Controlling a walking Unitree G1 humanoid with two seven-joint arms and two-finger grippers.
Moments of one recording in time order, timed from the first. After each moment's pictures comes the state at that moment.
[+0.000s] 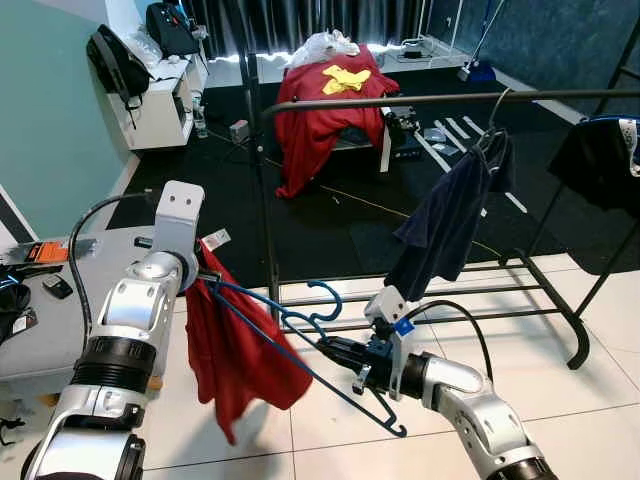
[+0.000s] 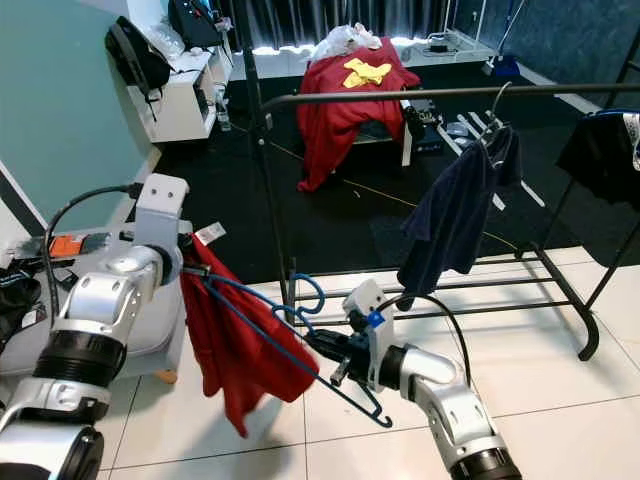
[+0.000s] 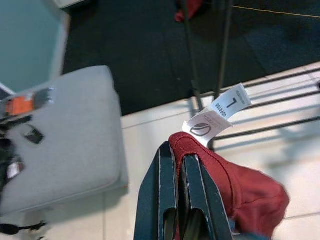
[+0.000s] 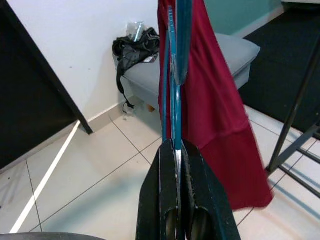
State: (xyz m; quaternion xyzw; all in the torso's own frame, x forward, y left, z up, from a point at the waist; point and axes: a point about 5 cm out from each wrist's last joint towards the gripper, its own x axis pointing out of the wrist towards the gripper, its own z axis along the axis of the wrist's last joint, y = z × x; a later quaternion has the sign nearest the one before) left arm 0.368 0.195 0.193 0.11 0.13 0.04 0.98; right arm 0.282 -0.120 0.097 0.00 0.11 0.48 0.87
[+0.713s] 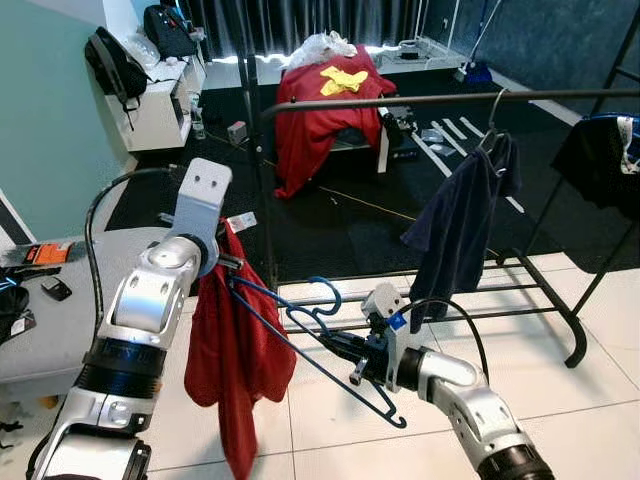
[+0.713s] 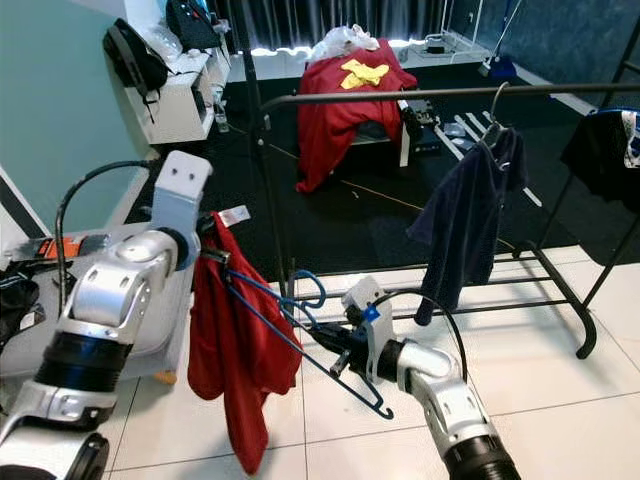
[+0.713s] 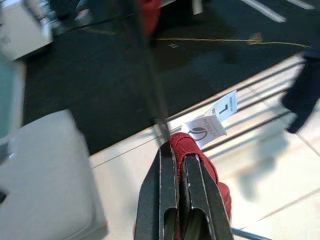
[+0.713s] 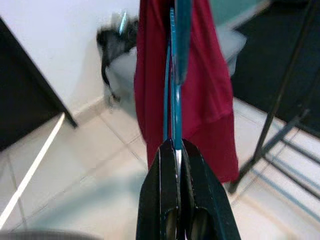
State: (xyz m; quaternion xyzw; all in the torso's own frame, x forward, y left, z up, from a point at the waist) left arm 0.353 0.152 0.227 0.13 0.07 -0.09 0.99; right arm 0.300 -0.128 0.087 -0.03 0.14 0.47 0.87
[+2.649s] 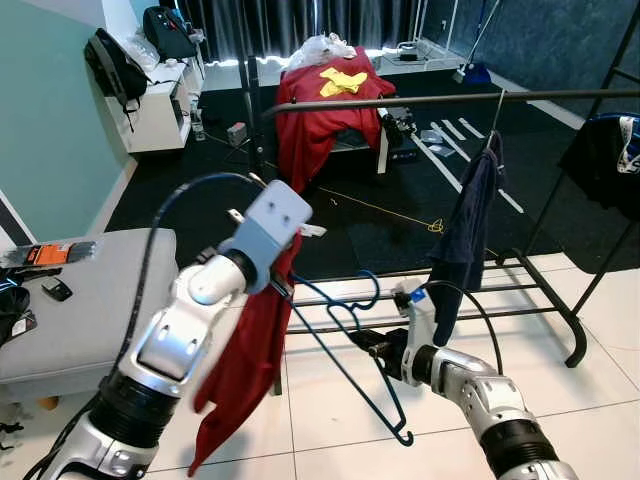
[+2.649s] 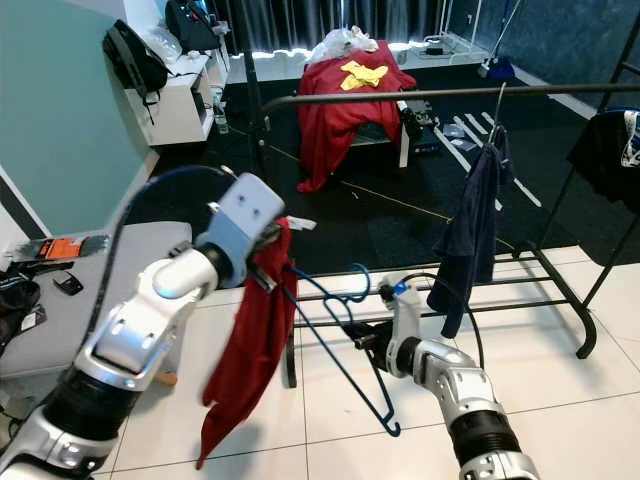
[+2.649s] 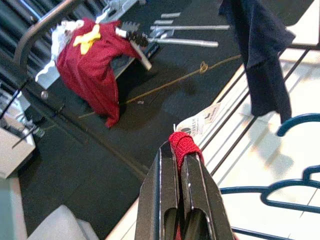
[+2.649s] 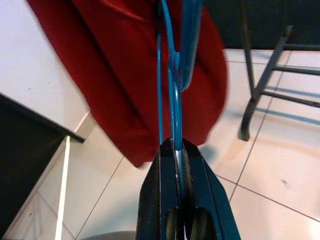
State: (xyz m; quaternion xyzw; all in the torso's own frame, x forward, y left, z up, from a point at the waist) left arm 0.327 0.098 0.219 0.26 -0.06 -0.23 0.93; right arm 0.312 -0.153 0.069 0.11 0.25 0.35 0.90
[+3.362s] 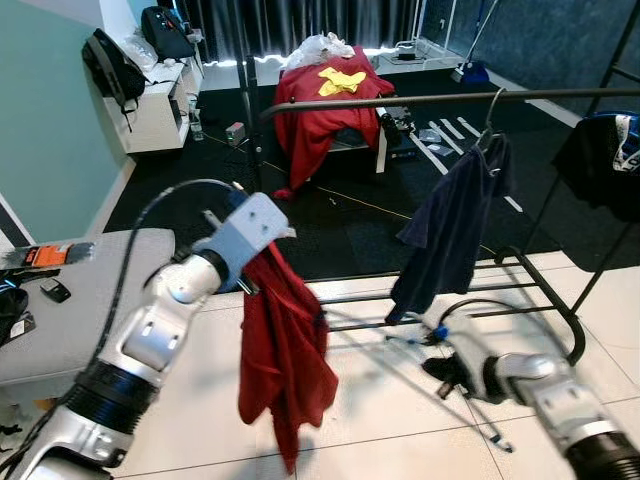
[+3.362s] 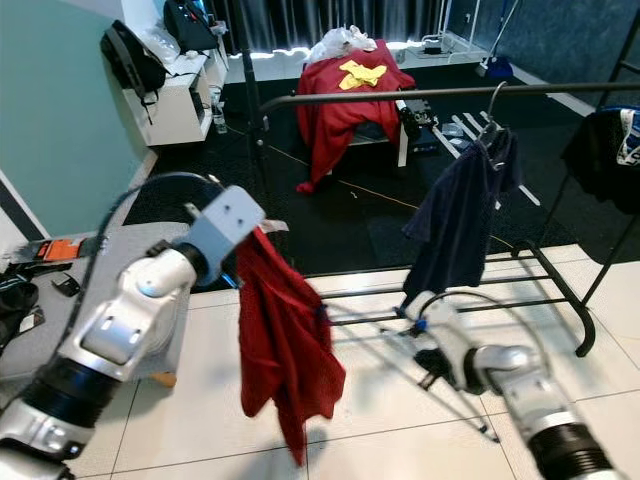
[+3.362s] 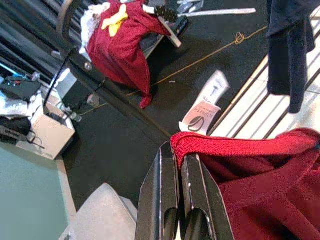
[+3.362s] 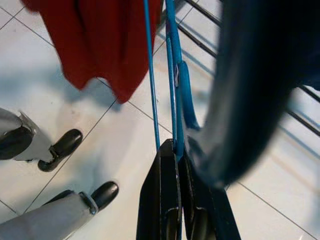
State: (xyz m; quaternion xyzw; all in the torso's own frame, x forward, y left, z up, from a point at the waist) left arm 0.345 0.141 0.214 0.33 -0.06 -0.18 0.92; right arm 0.293 -0.243 0.099 -0.23 0.32 0.30 0.87
